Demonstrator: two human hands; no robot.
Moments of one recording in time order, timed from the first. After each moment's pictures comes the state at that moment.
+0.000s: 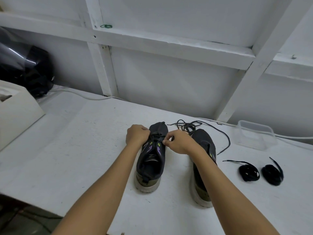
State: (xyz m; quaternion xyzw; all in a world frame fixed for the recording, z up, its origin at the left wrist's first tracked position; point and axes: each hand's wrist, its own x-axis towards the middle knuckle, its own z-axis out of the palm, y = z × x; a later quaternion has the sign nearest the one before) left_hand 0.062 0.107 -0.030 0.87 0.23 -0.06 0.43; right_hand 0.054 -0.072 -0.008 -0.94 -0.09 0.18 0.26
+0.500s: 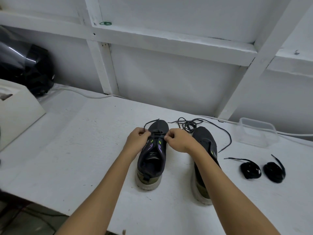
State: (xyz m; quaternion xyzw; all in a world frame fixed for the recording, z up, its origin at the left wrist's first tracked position) left_hand 0.028 0.113 -0.035 0.77 0.21 -0.08 0.59; right_hand 0.052 -0.068 -0.013 -0.93 -0.07 0.19 0.31
